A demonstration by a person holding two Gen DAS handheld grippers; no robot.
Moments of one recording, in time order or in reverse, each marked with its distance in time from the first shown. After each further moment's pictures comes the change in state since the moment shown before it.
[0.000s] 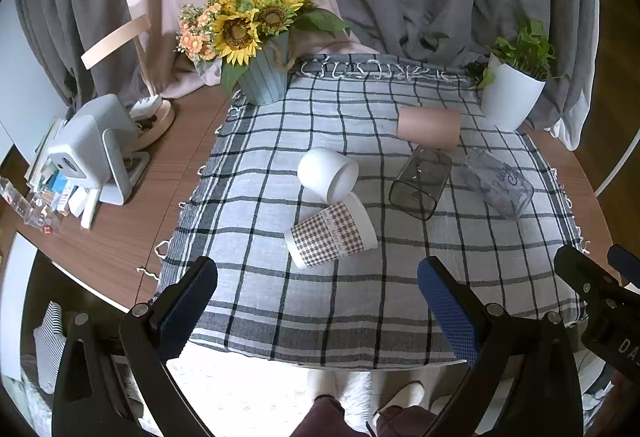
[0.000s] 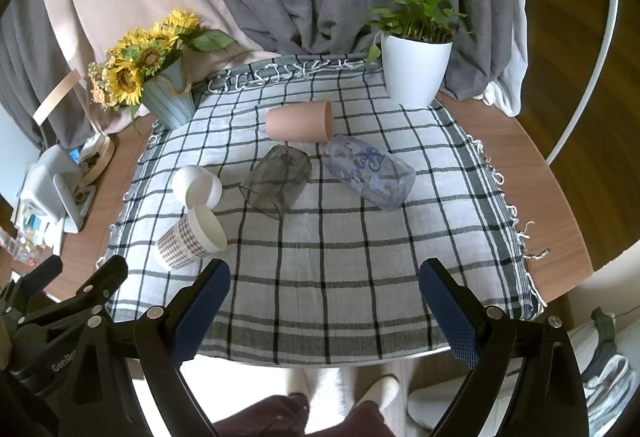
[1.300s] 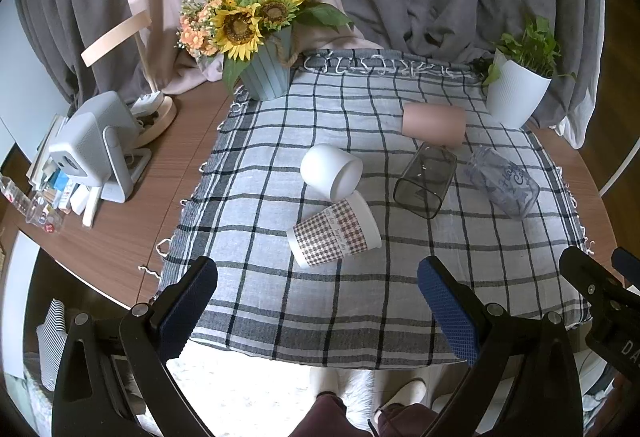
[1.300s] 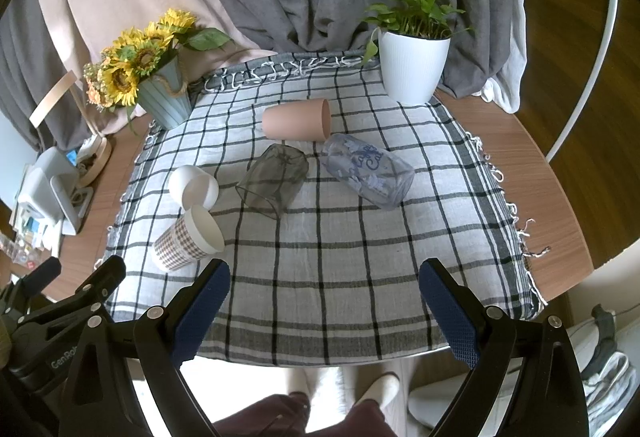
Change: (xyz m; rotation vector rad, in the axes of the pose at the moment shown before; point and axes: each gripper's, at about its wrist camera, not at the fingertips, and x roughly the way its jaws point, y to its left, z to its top) left arm 0.007 0.001 0.000 -0.002 0.019 0.004; right arm 0.003 0.000 0.001 0.003 0.006 -0.004
